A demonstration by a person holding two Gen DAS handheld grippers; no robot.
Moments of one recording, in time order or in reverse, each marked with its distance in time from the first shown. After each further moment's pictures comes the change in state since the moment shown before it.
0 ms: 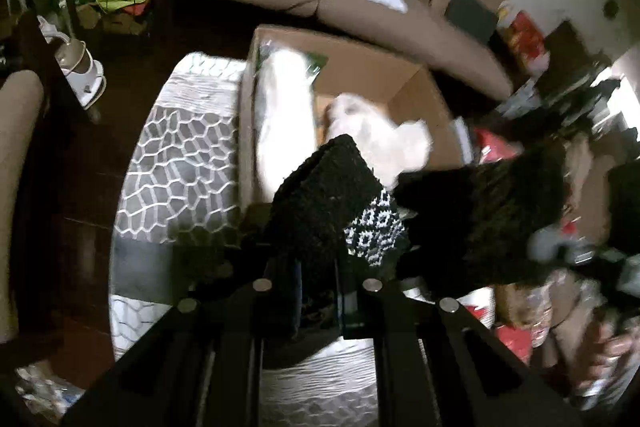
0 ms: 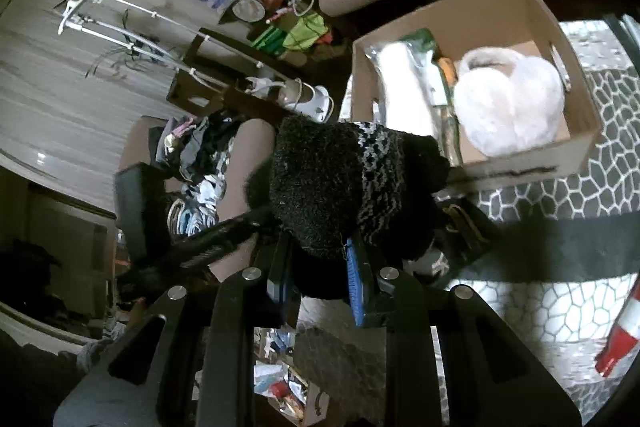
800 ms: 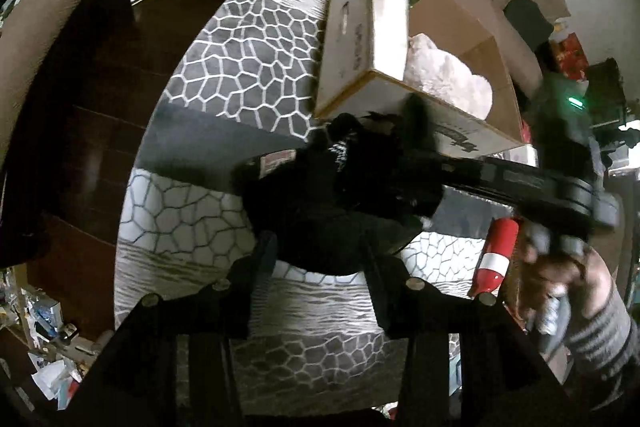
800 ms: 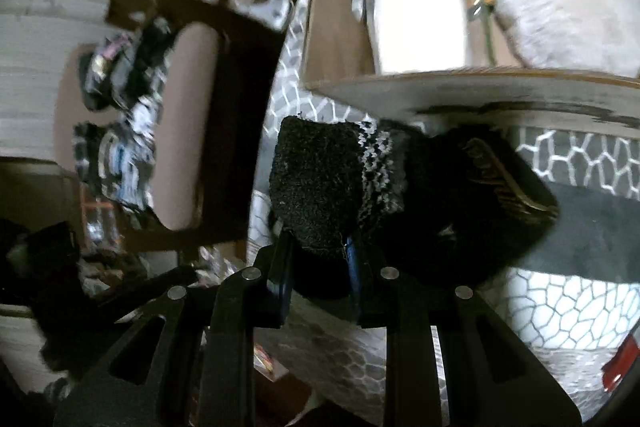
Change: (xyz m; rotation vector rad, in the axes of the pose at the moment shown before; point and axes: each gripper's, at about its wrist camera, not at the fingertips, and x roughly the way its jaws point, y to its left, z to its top) left arm -0.003 0.086 -0.094 -0.253 0.111 -0.024; right arm 0.206 -0.036 -0.024 0.003 0.394 -0.173
